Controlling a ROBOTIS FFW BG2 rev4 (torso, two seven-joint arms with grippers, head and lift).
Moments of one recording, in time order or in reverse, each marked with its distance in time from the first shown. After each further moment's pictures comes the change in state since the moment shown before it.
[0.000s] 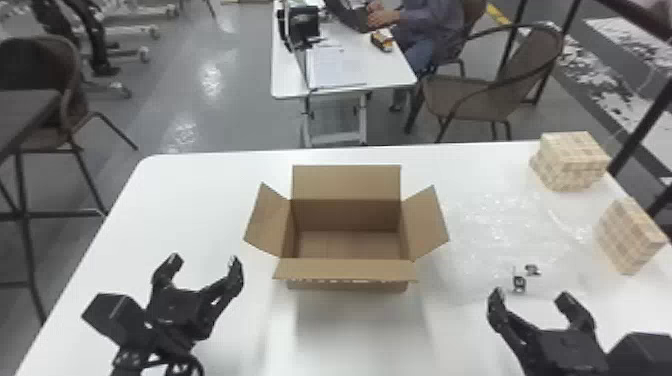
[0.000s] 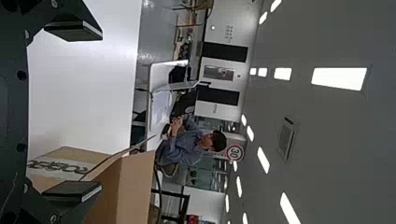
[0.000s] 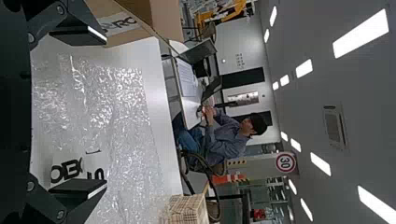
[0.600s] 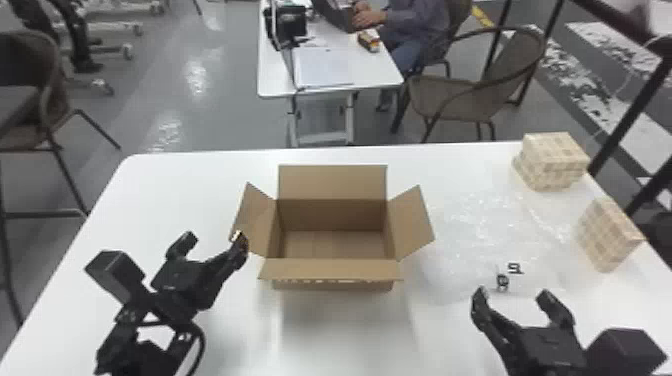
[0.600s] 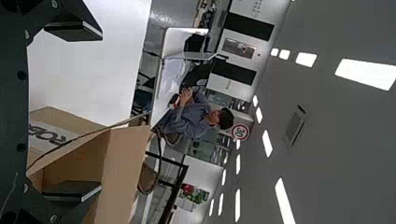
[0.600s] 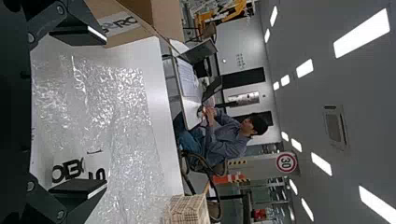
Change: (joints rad) left arm -0.131 0.000 -0.007 0.025 0.126 0.216 -0.117; right arm 0.000 0.000 0.000 0.002 -0.001 0.001 0.000
